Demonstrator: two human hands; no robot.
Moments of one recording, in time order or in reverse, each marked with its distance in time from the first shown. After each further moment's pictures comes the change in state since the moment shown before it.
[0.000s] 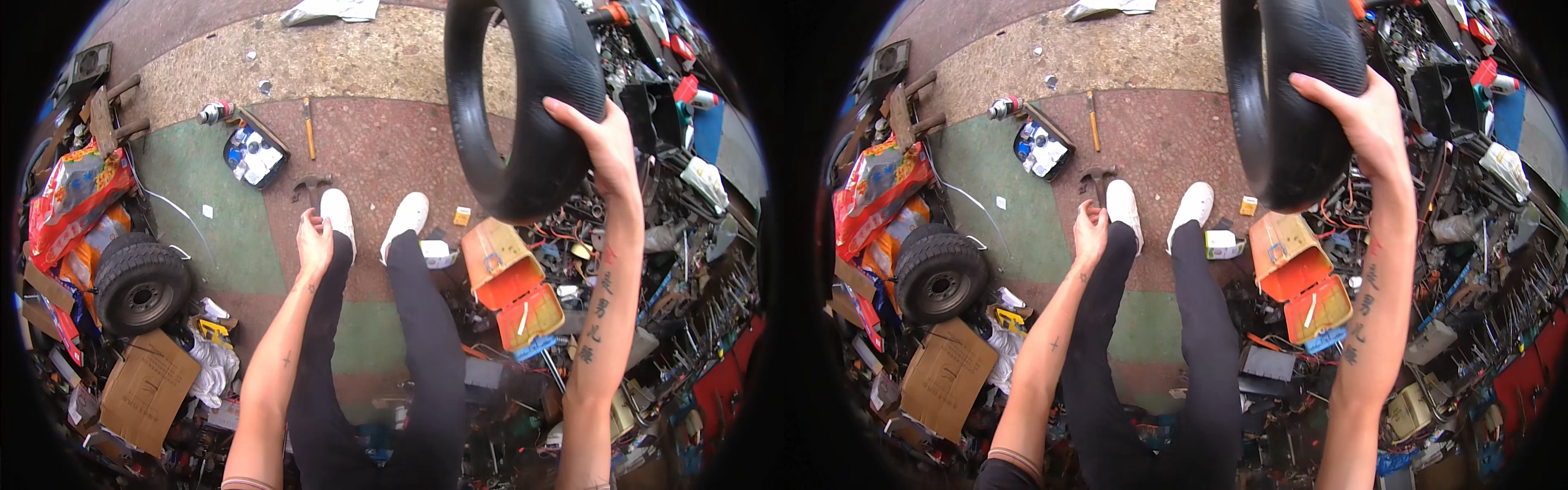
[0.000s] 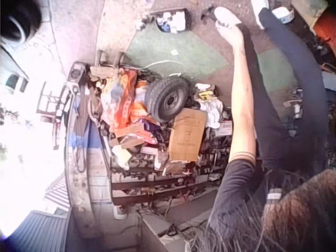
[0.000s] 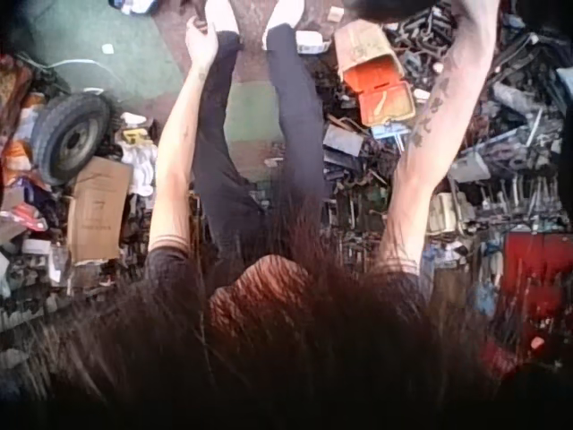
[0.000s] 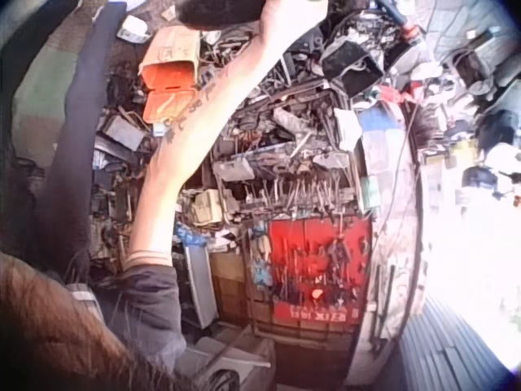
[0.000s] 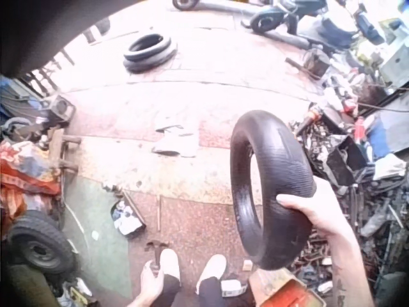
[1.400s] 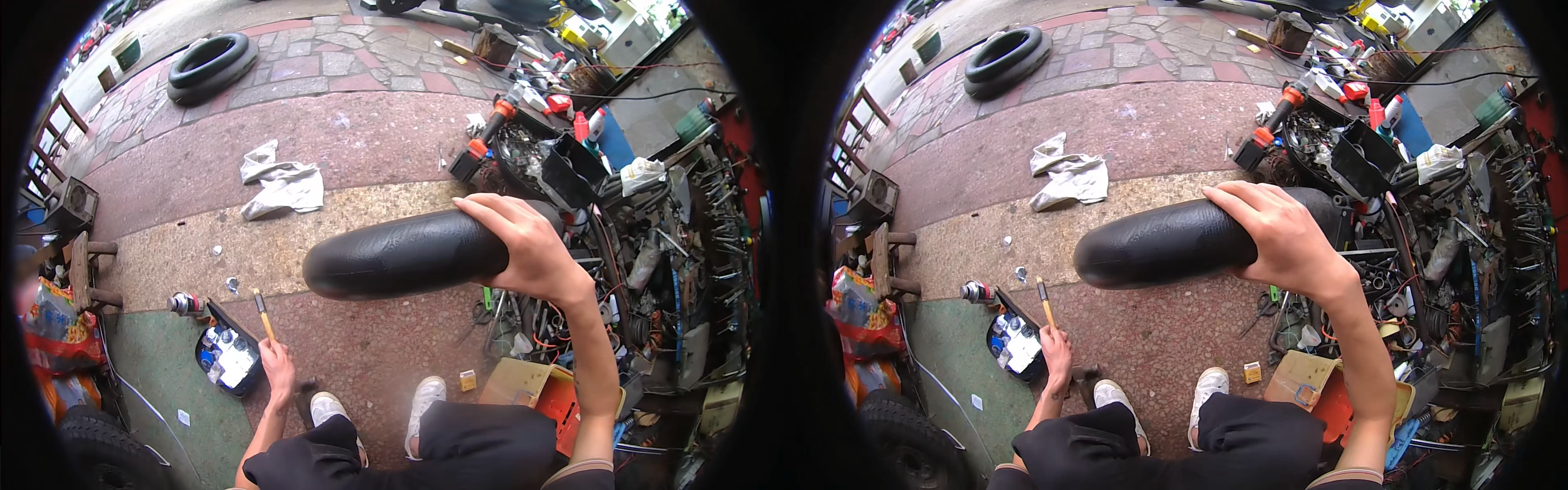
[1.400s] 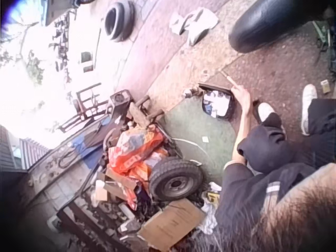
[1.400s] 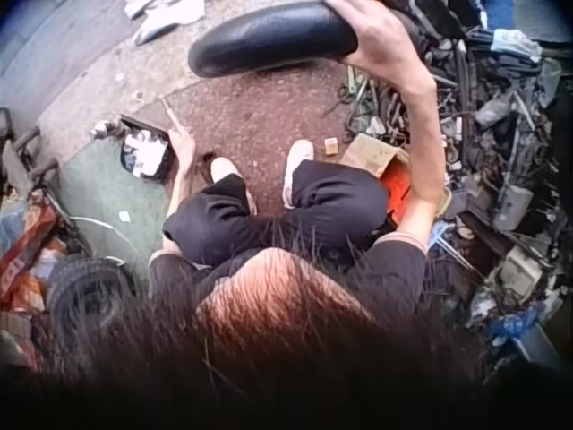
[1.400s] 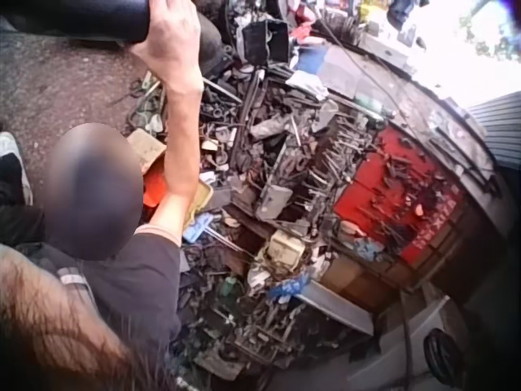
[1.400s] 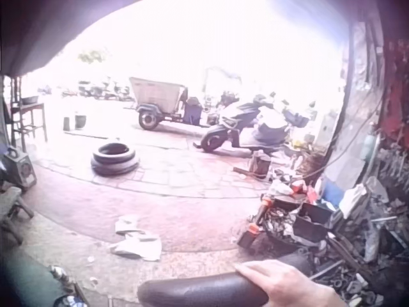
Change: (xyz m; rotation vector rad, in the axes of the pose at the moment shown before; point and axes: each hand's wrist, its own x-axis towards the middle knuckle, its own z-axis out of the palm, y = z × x) left_hand 0.215 -0.058 0.057 -0.634 0.094 0.326; right_hand -0.055 0.068 0.068 -0.946 0.199 -0.996
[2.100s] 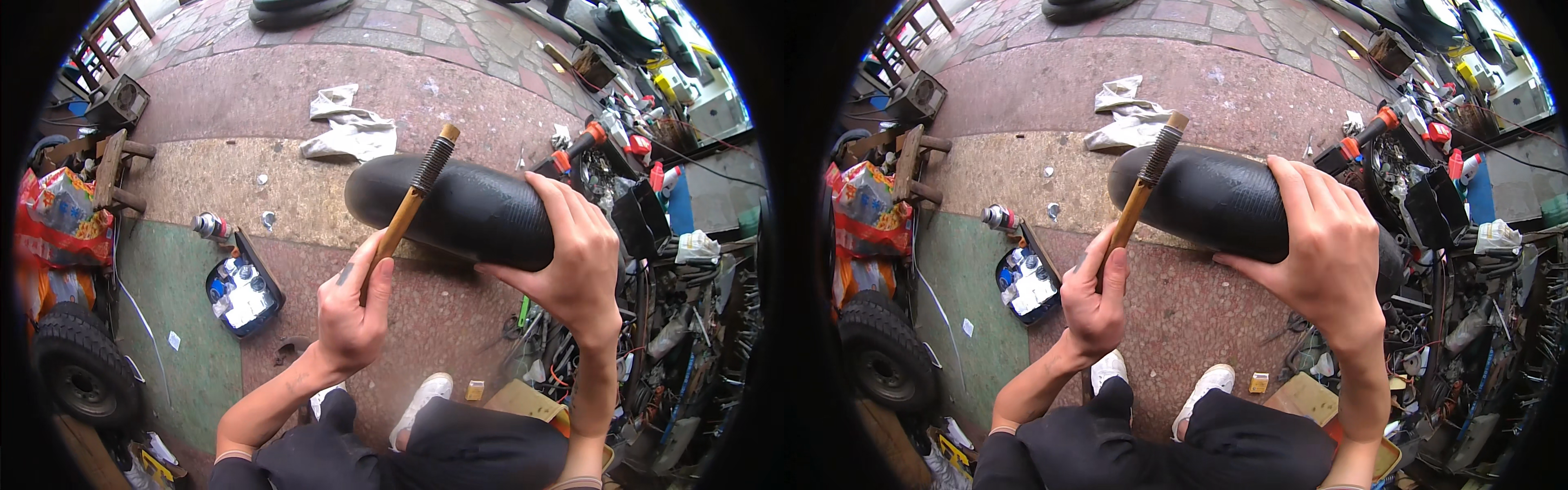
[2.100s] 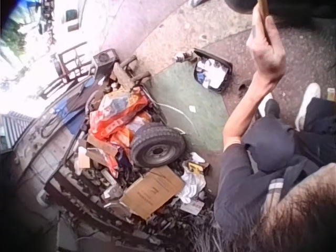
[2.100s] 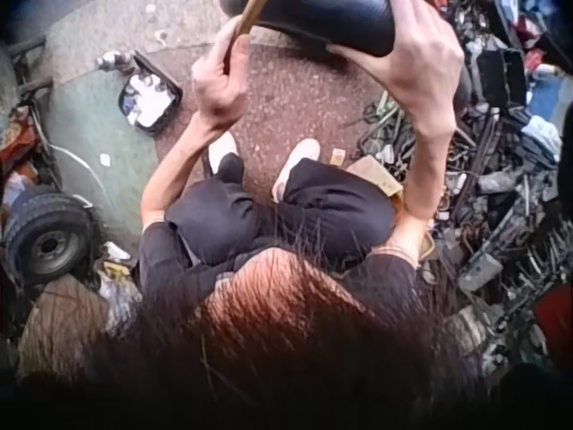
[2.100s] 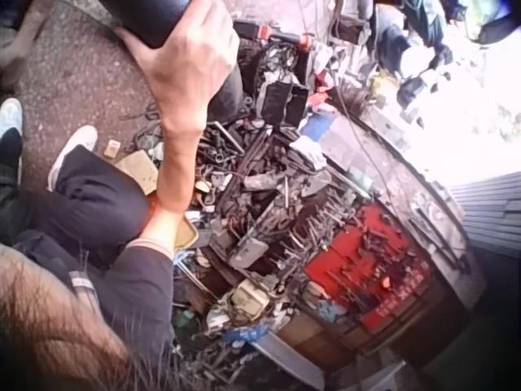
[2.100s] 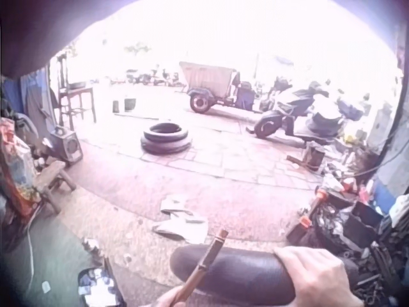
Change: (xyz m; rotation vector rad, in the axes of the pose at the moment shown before) left_hand -0.084 0.244 0.063 0.033 -0.114 0.731; right_hand 0.055 -0.035 0.045 -0.195 0.162 0.012
